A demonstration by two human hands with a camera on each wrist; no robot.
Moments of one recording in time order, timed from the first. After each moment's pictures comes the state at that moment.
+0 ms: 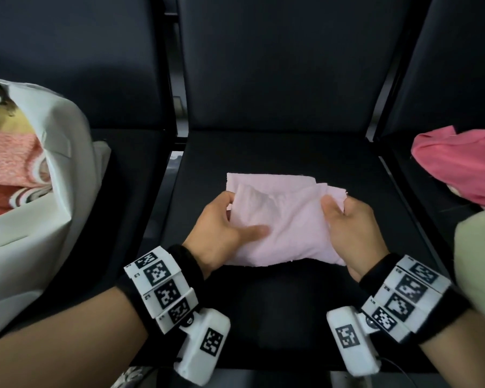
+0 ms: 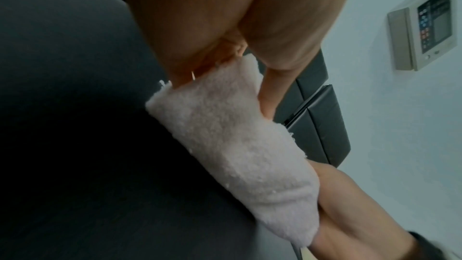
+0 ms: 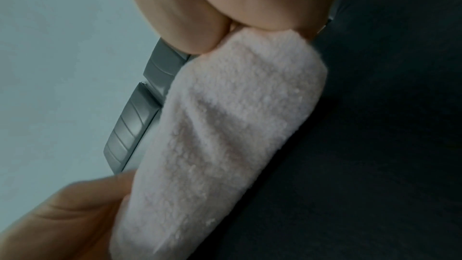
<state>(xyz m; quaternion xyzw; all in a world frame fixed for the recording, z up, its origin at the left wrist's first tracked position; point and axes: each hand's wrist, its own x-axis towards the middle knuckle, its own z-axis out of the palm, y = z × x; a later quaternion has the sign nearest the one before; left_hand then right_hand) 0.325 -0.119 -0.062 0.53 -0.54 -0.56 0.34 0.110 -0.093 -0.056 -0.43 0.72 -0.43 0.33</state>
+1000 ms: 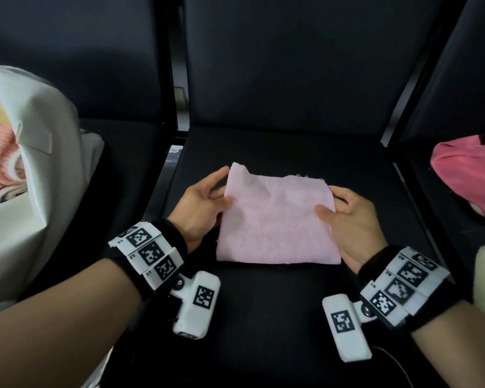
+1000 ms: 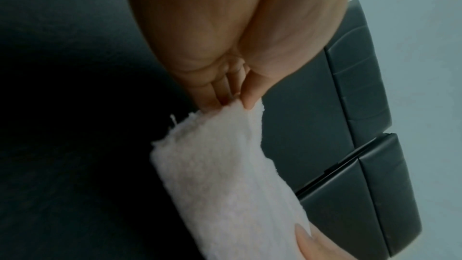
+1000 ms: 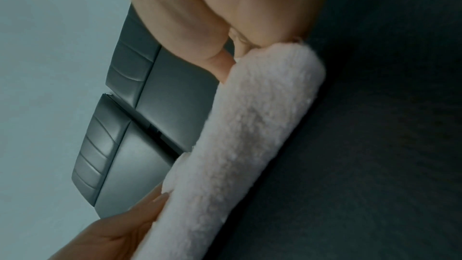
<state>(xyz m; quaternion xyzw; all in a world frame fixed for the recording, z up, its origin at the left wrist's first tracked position) 0.337 -0.181 -0.076 0.49 -0.45 -0.64 0.38 0.097 -0.141 -0.072 -0.38 0.69 -0.45 0.42</state>
